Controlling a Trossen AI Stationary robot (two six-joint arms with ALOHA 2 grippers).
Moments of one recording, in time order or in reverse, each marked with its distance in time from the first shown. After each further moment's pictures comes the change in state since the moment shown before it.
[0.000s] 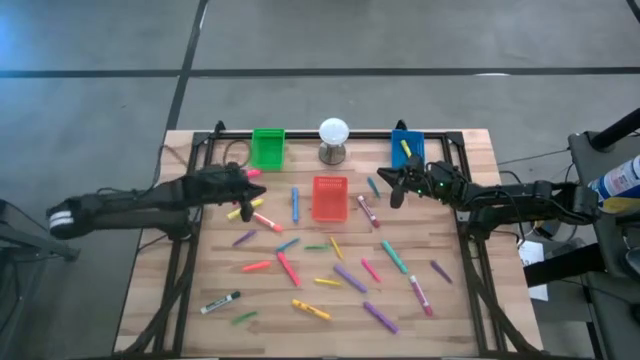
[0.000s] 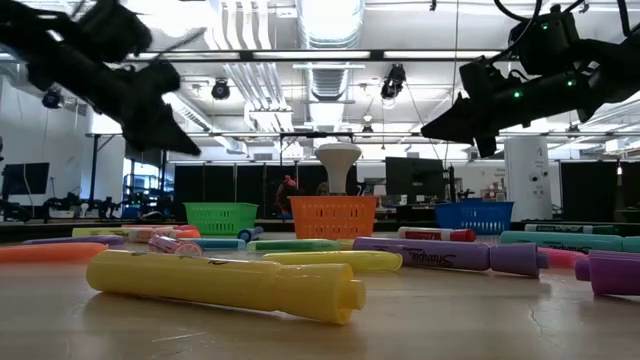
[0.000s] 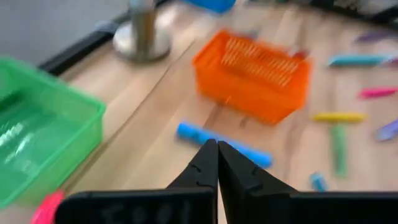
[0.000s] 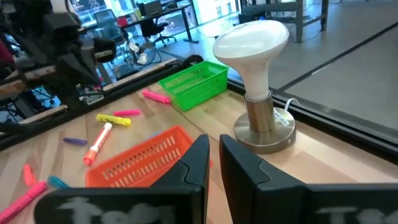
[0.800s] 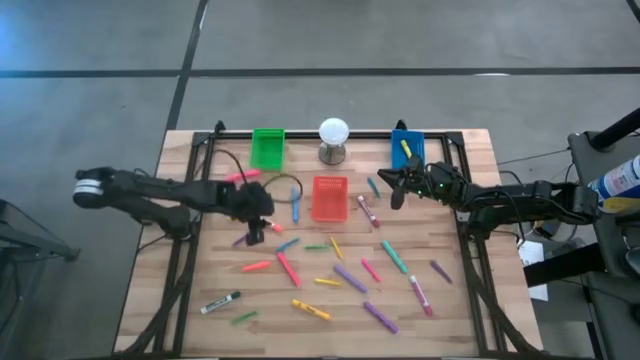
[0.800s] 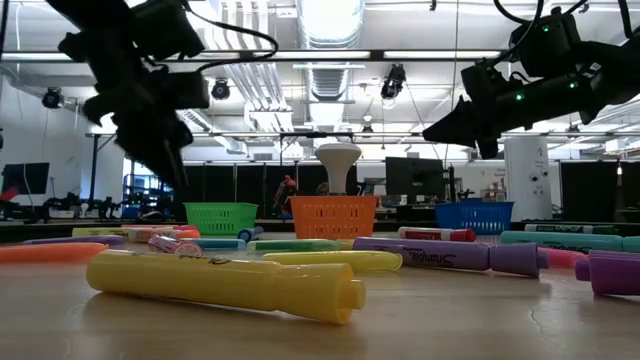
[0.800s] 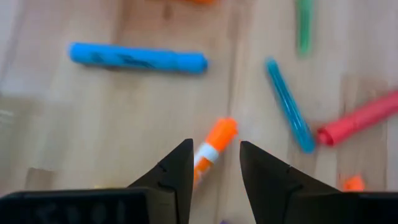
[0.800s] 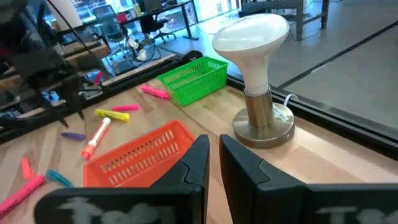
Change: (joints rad) left arm -0.300 0.438 0.279 -0.344 -0.025 0.064; right arm 0.002 0.000 -0.013 0.000 -0.001 -0.008
